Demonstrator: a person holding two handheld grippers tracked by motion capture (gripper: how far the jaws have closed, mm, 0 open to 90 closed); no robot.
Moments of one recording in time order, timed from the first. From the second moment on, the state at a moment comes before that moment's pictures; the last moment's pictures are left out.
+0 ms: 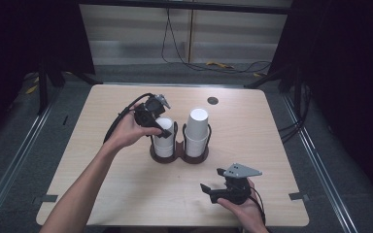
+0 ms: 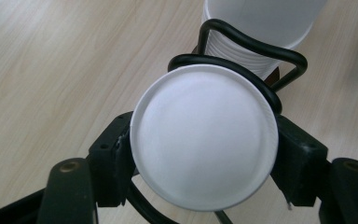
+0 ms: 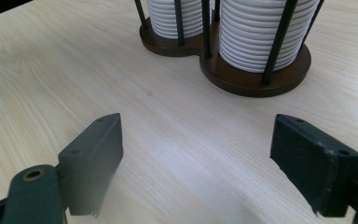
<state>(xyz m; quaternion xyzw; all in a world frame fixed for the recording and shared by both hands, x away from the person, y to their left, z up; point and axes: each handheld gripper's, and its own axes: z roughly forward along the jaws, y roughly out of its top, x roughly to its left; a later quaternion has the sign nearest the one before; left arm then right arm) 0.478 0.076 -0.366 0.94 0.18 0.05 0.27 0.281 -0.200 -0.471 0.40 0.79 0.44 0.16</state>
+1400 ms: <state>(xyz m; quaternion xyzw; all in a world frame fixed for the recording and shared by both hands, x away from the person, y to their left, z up) 0.468 0.087 -0.331 0.93 0.18 0.07 0.32 0.282 -0.199 -0.472 0.40 0.79 0.44 0.15</state>
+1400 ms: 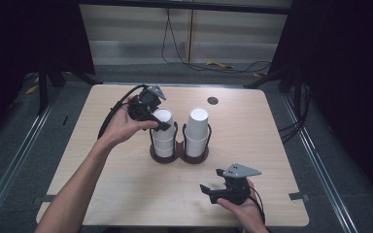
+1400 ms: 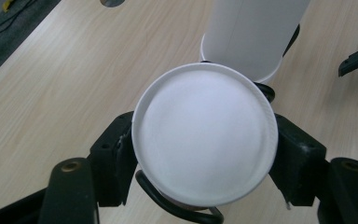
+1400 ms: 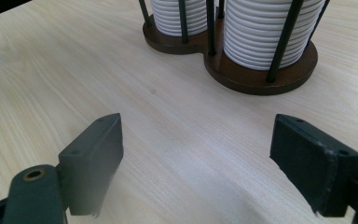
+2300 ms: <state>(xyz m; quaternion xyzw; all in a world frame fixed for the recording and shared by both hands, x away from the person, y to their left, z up) 0.462 0.096 -0.312 0.92 0.18 0.08 0.34 0.282 -0.198 -0.472 0.40 0.79 0.44 0.15</state>
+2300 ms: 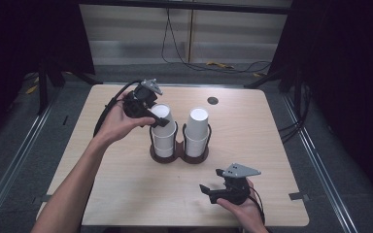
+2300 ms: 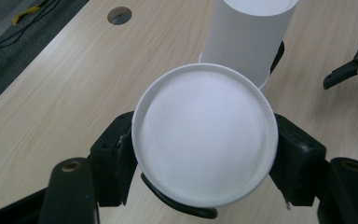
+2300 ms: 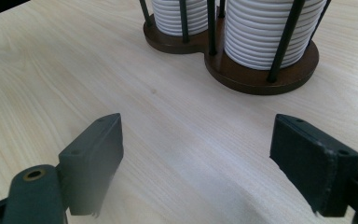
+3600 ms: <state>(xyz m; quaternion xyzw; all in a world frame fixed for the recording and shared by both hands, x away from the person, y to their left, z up) 0.446 0.136 -0.300 0.87 0.19 0.08 0.45 0.282 -0.198 -0.472 0.40 0.79 0.44 0.15</state>
